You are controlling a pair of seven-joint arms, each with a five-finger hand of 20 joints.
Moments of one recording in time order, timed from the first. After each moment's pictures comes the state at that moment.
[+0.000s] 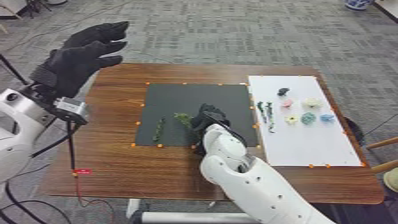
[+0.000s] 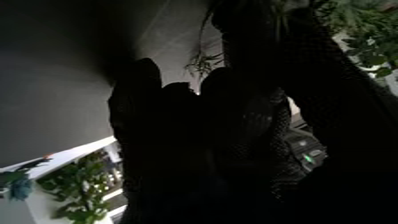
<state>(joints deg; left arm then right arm) 105.4 -38.1 -104.5 -124.2 45.7 -9.3 -3.3 -69.5 -76.0 40.4 -92.4 -123.2 0.2 50.4</state>
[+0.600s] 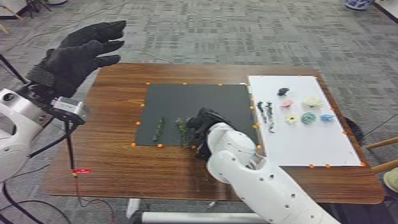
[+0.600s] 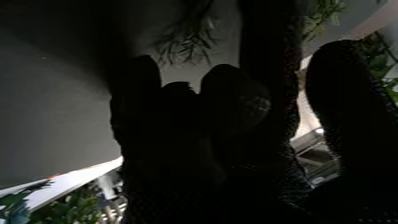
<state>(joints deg) 106.0 -38.0 -105.3 -124.3 45.7 -9.3 -3.2 -70.6 -74.2 43.0 -97.4 -116.5 -7.7 50.4</state>
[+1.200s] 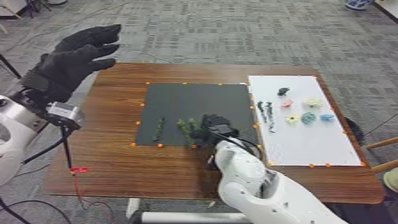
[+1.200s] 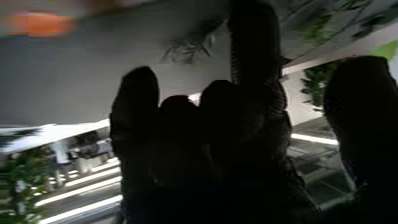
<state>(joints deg) 110.6 -38.5 -108.9 -125.6 45.7 -9.2 -2.7 -72.9 -62.4 35.5 -106.9 -126.4 -2.3 49.5</state>
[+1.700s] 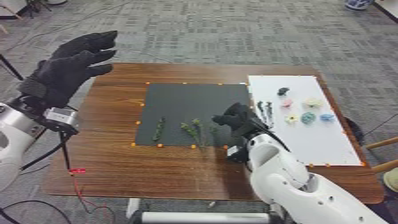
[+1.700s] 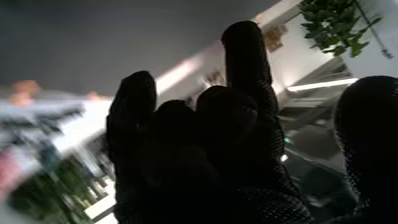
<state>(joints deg) 113.6 -39.5 -110.8 -126.0 45.7 -9.2 -2.6 -76.2 -50.4 42.0 -111.9 -109.5 14.5 38.9</state>
